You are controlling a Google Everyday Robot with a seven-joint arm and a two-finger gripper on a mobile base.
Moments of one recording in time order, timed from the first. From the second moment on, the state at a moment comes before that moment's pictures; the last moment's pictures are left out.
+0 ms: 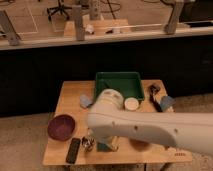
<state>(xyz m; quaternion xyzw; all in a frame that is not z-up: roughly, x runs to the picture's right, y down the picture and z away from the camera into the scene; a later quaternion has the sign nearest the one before) -0.033 0.216 0.611 -0.25 -0.21 -0.53 0.78</state>
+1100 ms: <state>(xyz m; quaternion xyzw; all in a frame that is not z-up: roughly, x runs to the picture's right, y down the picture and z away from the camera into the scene) -0.102 0.244 0.651 -0.26 -0.27 -0.58 0.73</state>
